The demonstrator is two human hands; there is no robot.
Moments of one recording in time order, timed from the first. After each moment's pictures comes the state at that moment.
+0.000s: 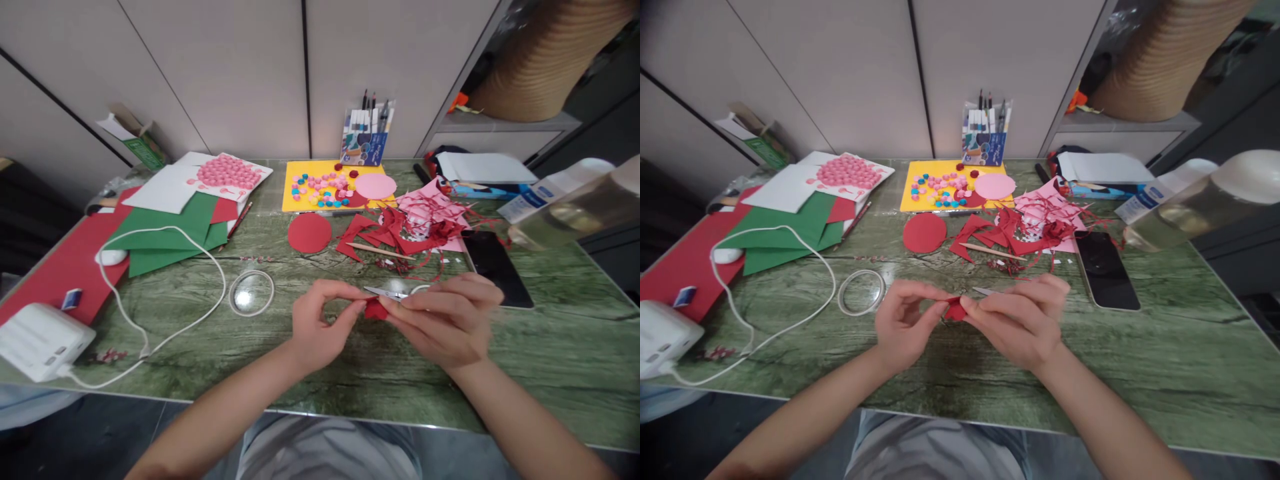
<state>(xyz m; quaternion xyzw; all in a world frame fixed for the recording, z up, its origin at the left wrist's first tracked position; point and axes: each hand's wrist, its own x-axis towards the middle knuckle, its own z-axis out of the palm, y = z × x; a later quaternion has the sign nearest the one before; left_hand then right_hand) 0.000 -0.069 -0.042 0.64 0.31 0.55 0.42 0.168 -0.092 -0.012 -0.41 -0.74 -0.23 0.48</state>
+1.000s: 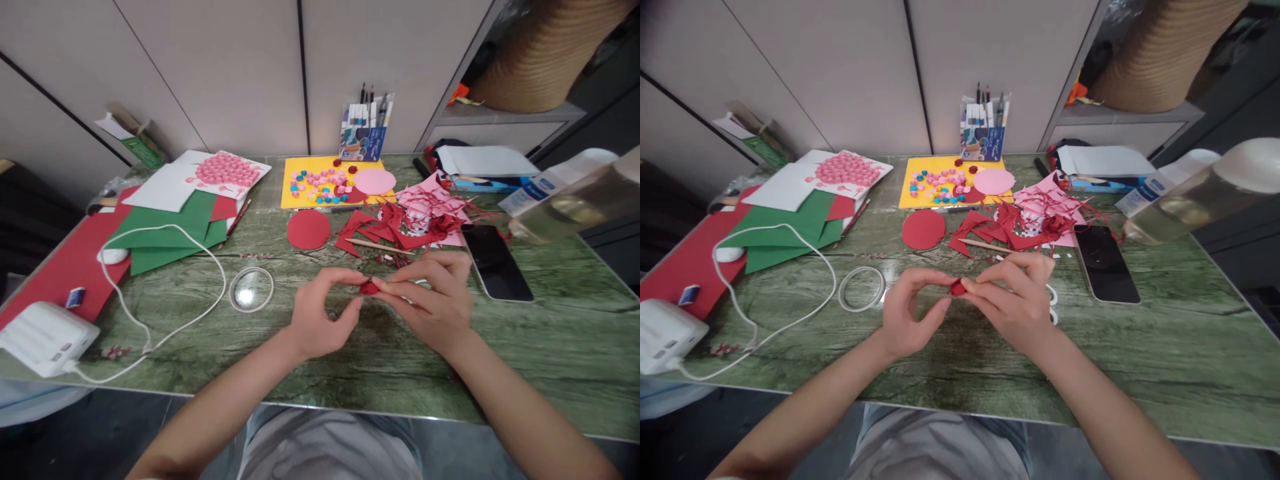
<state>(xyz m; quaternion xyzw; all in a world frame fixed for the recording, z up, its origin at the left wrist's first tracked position) -0.004 -0.058 -0.041 0.74 0.30 0.48 0.37 0.176 -0.086 -0.025 -0.47 -0.75 -0.12 0.45</state>
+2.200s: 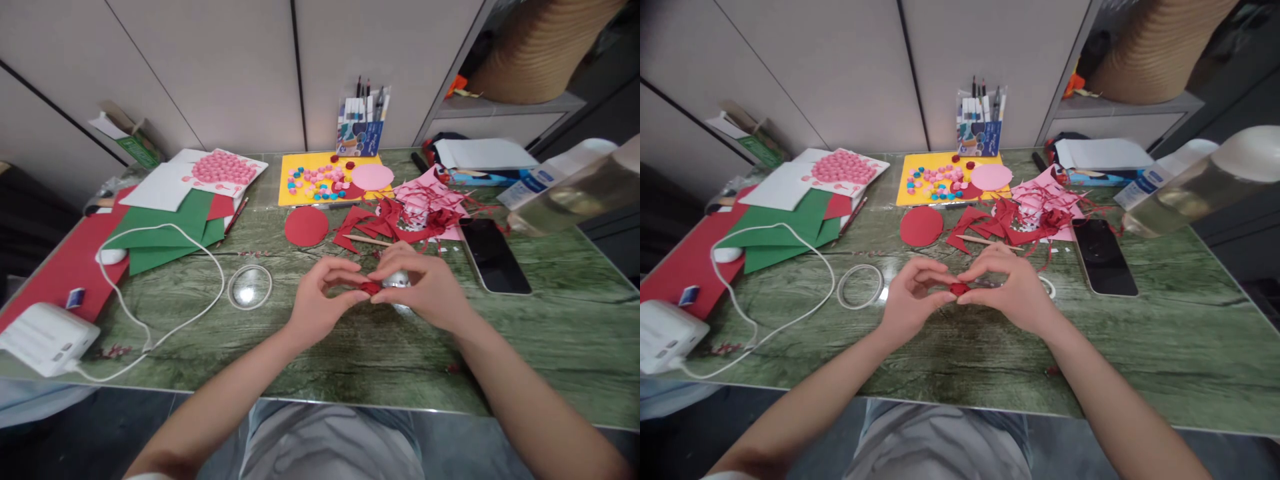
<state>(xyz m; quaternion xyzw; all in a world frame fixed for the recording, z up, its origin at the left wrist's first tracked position) 0.004 -0.052 -0.040 0.57 0.31 0.45 0.61 0.184 -0.074 -0.024 -0.48 -0.69 0.30 0.46</state>
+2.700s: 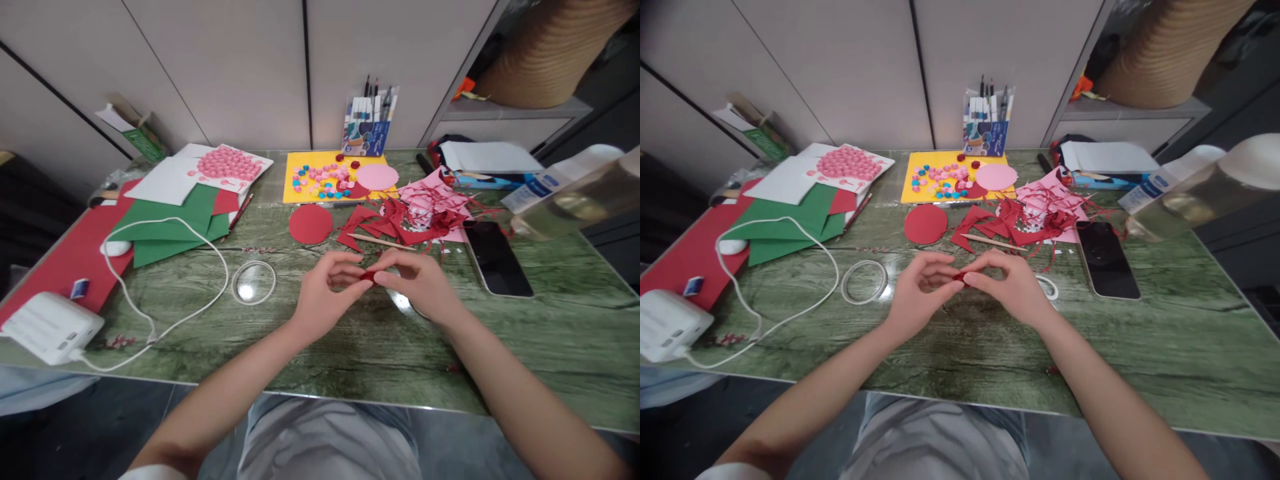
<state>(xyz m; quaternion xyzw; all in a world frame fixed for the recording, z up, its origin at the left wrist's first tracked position) 0.006 -0.052 -0.043 0.60 0.36 0.43 0.57 0.180 -0.069 -0.033 -0.52 -0.62 0.40 0.43</state>
